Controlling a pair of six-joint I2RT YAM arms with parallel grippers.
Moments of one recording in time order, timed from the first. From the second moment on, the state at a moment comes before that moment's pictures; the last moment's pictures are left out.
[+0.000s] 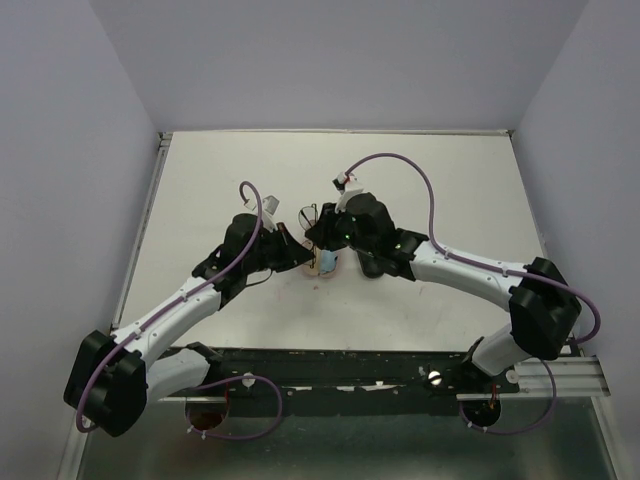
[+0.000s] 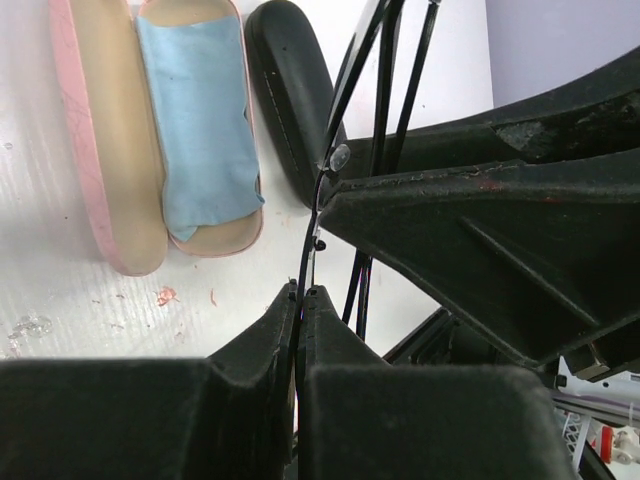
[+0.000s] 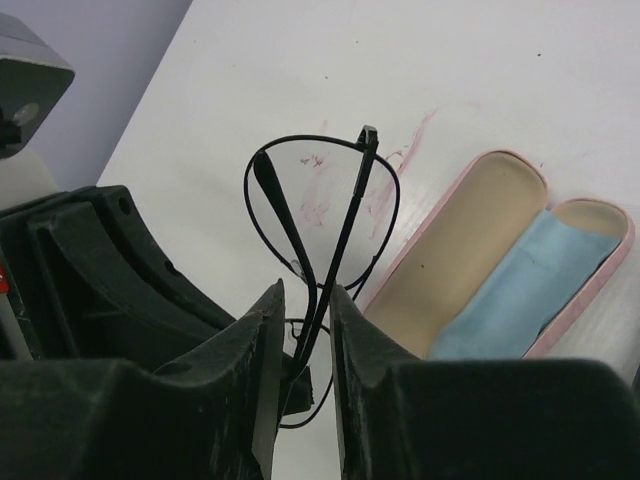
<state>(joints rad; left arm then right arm) -0.53 1.08 0.61 0.01 0.32 -0.82 0.88 1.53 1.04 0.11 0.01 0.53</state>
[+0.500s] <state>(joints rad) -0.54 1.05 0.62 -0.06 0.27 -0.80 0.90 1.54 1.06 0.03 0.18 0.58</state>
